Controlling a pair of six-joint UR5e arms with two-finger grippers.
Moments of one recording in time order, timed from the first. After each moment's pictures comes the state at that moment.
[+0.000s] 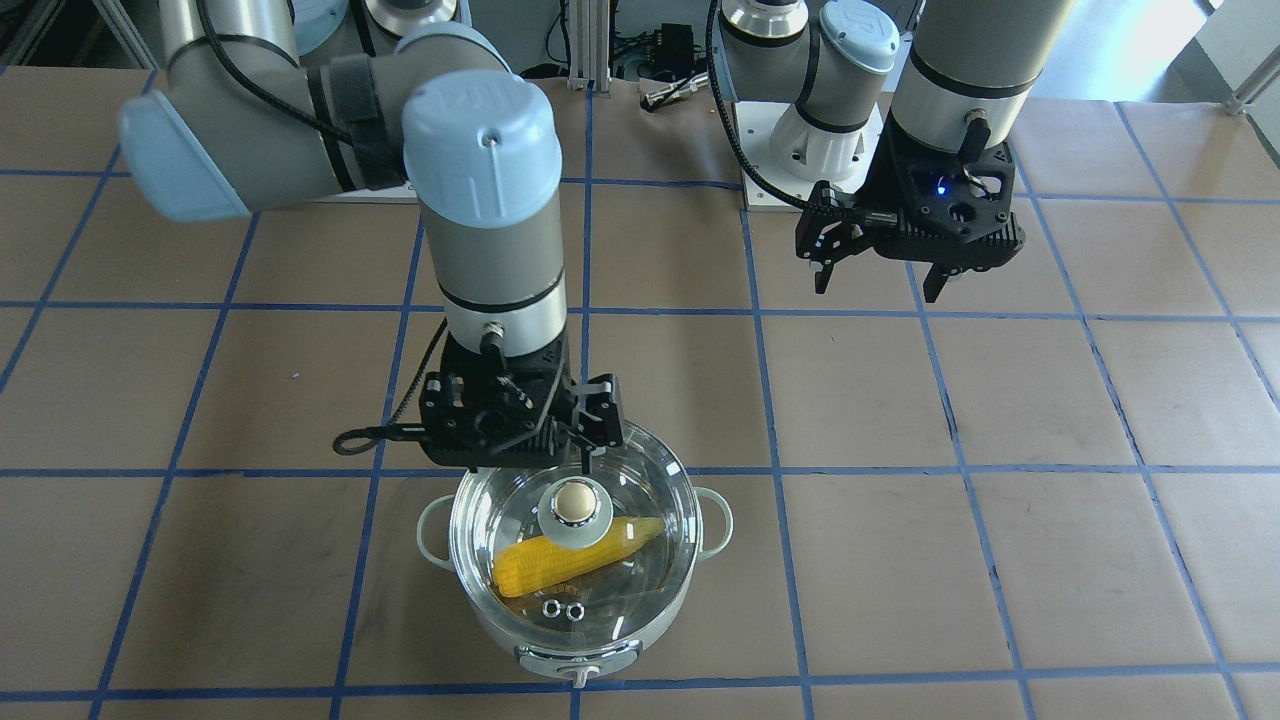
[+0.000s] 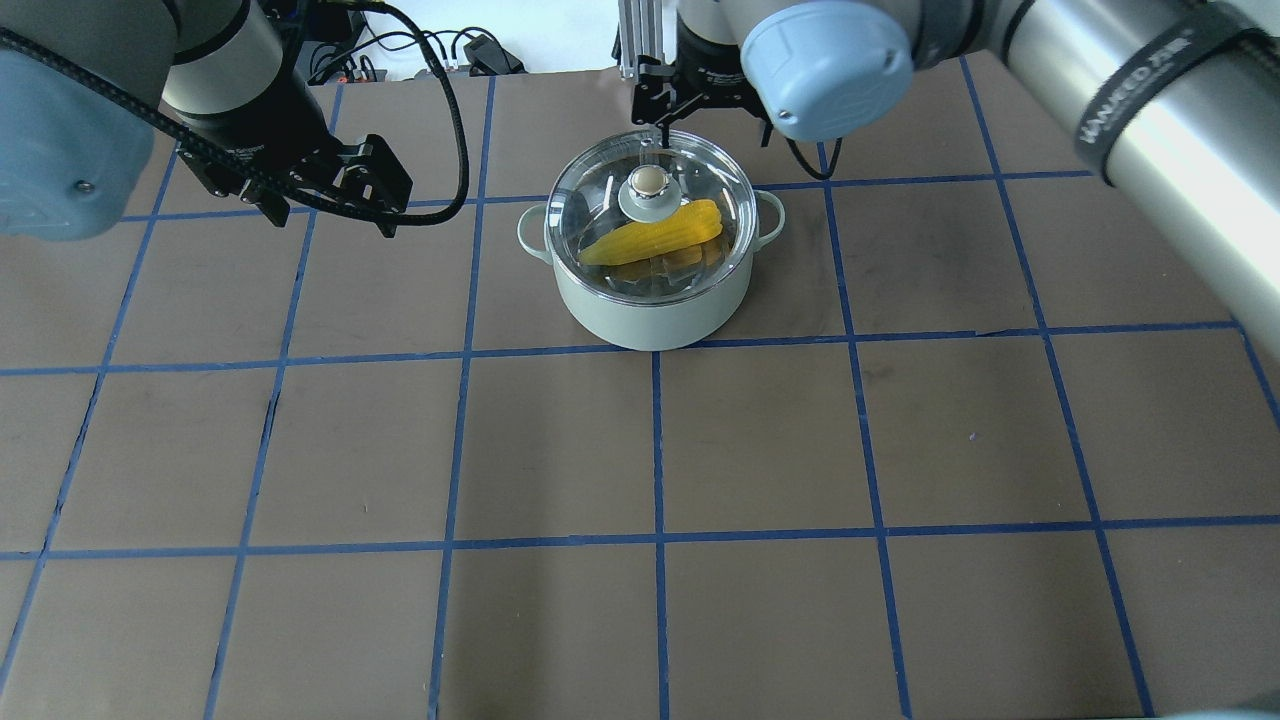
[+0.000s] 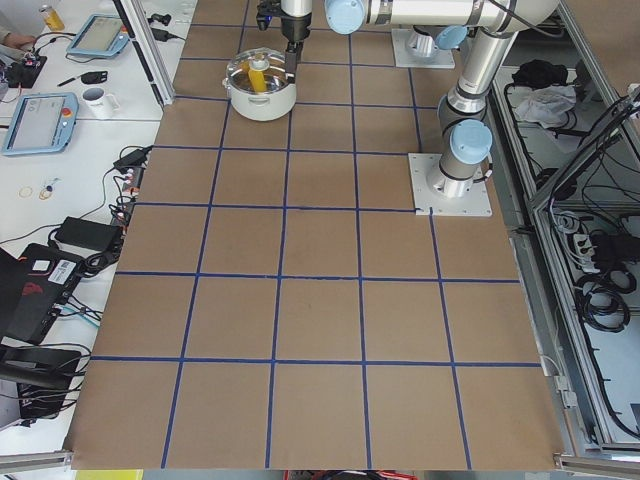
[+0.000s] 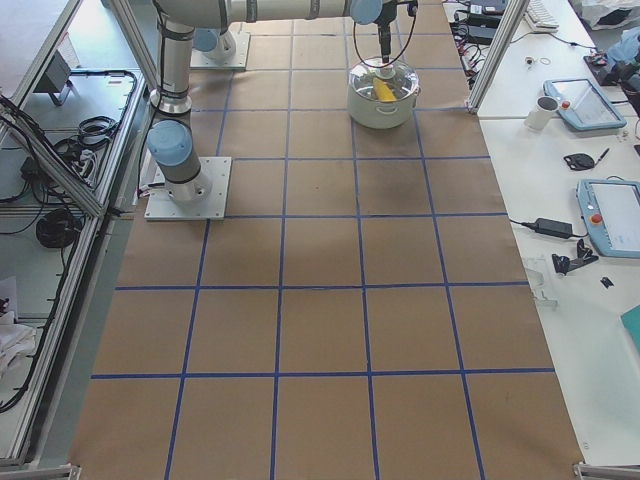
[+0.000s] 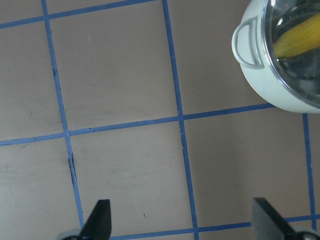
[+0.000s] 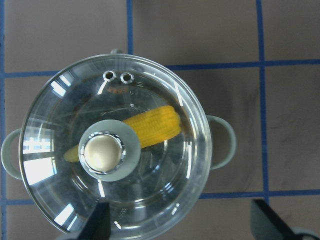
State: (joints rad) left arm -1.59 -1.59 -1.57 -1.48 1.63 0.11; right arm 1.83 -1.23 1.31 -1.85 -1.60 0.29
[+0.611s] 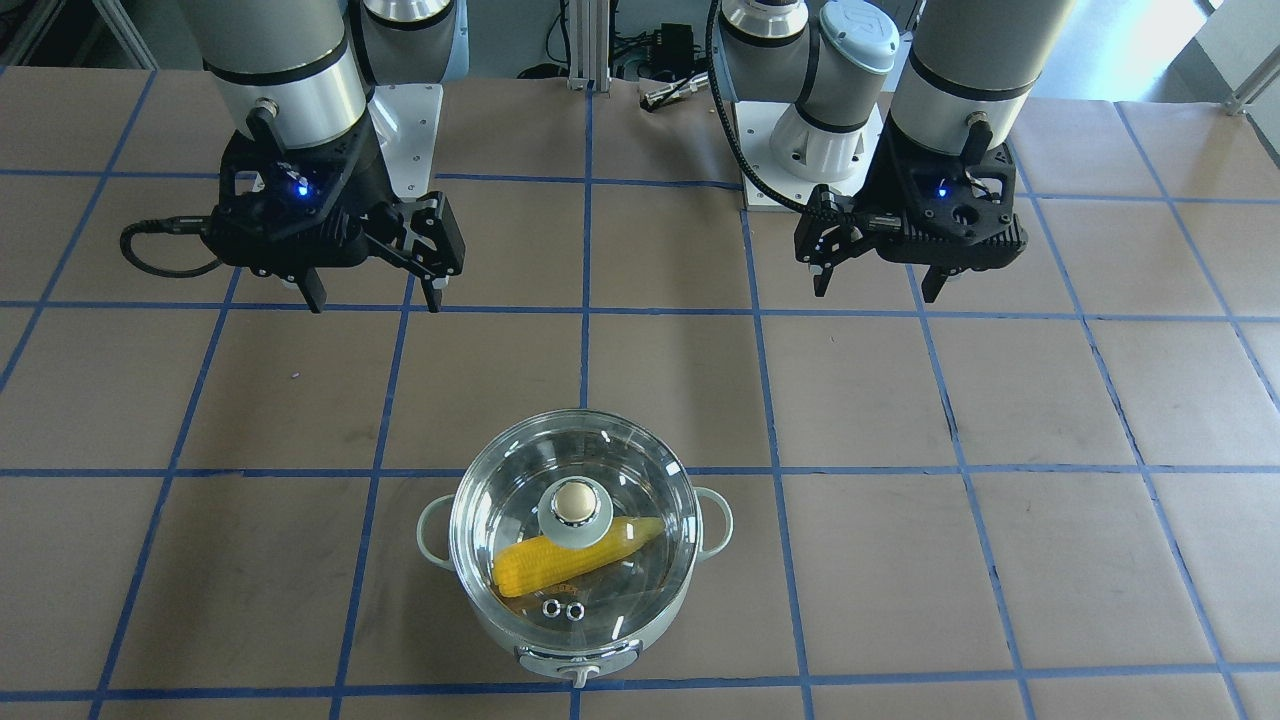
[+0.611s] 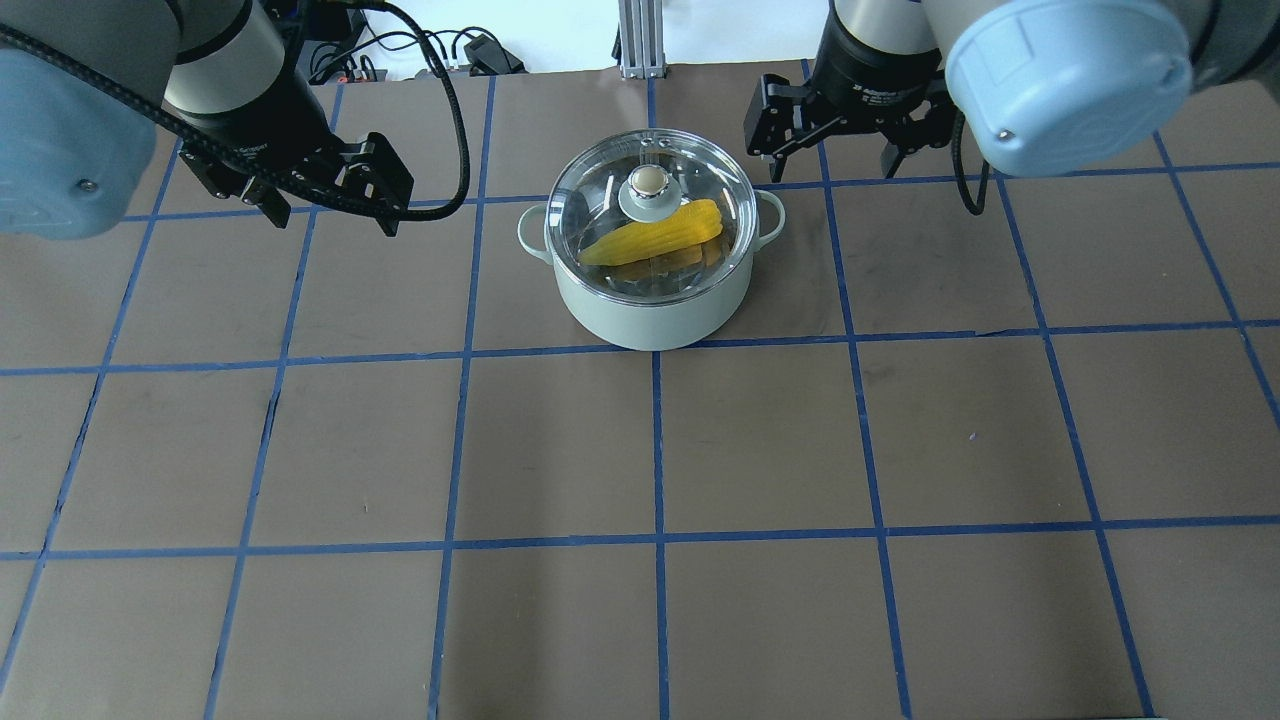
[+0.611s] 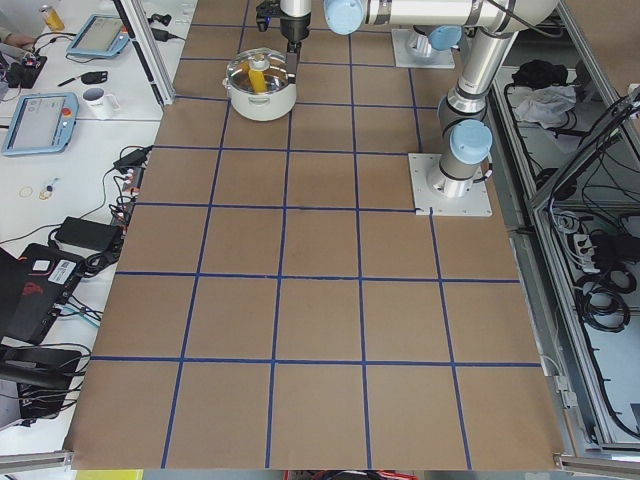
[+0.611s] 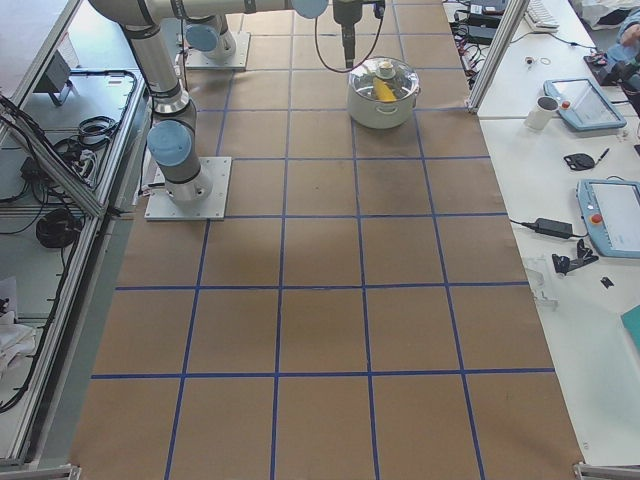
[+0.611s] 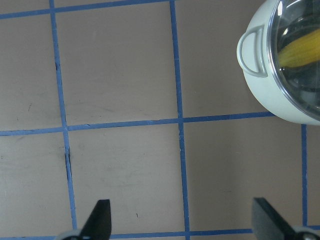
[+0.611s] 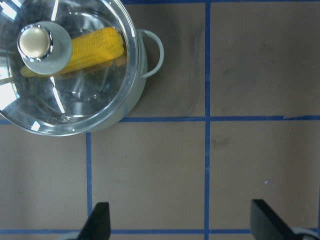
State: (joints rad) left arm -1.59 -1.59 -1.57 -1.47 1.63 0.04; right arm 1.70 -1.54 1.54 -1.68 -1.57 0.14
